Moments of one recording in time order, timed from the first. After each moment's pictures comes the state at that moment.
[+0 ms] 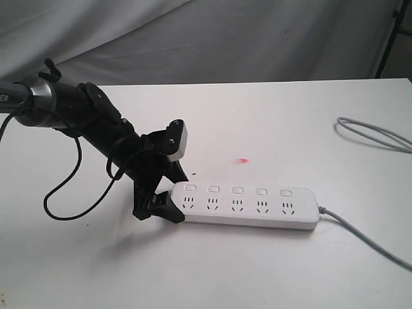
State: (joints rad) left arm -0.49 2.19 -1.35 -0.82 0.91 1.81; right arm 0.02 0.30 -0.62 1.10 0.46 -1.07
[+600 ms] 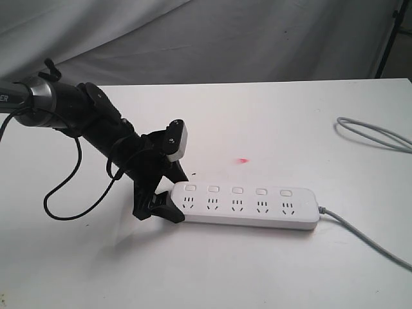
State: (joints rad) left arm -0.49 2.19 -1.35 -0.82 0.91 1.81; right arm 0.05 0.14 -0.40 1.03 0.25 -0.85
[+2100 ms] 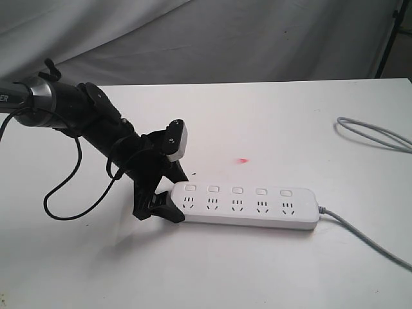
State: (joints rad) left arm -0.49 2.19 -1.35 -0.82 0.91 1.81; right arm 0.05 0.01 0.00 0.18 0.00 -0.01
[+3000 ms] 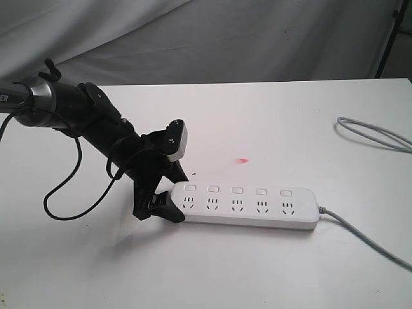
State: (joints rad) left arm -0.49 2.19 -1.35 -0.82 0.91 1.81; right arm 0.05 0.01 0.00 0.18 0.00 -0.01
